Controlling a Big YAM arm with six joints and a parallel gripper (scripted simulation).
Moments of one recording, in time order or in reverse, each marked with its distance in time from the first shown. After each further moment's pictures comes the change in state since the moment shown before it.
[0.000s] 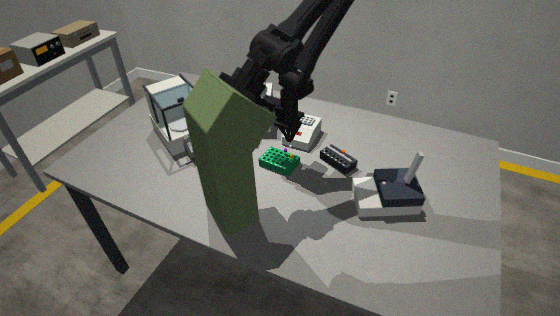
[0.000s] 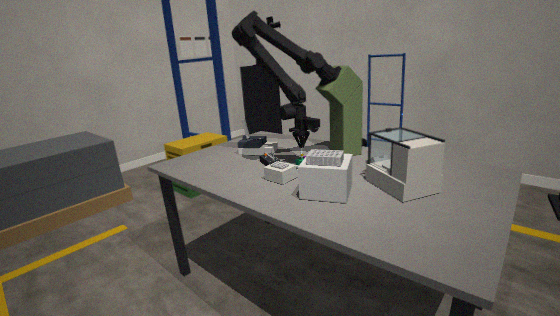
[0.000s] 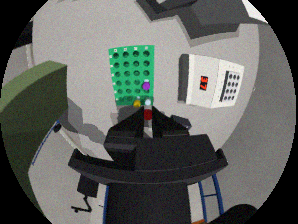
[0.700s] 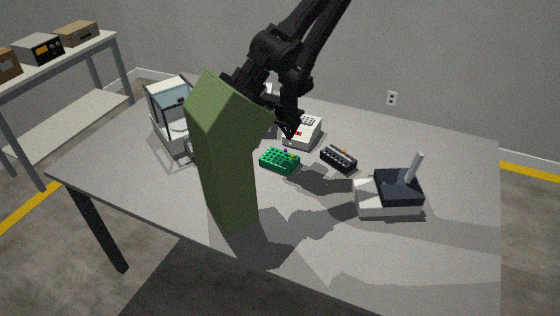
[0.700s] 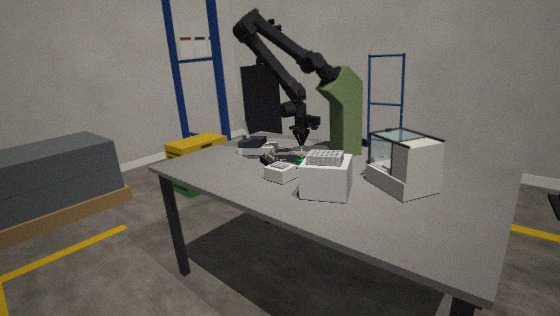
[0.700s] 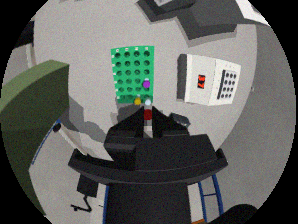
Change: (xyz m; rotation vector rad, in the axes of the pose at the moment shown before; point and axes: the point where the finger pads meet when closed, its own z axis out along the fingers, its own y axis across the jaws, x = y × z) arm 0.000 0.001 -0.010 0.005 0.000 -0.003
